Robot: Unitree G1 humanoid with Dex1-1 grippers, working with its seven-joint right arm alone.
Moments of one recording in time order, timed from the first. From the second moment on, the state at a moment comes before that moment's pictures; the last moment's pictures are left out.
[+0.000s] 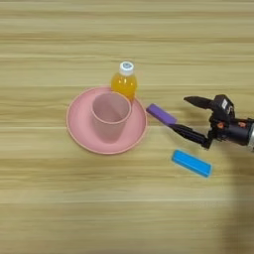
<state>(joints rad) -0.36 -0.51 -0.12 0.73 0.19 -0.29 1.25</state>
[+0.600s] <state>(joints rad) -0.26 -0.55 -0.11 0.66 0.24 -0.30 1.45</state>
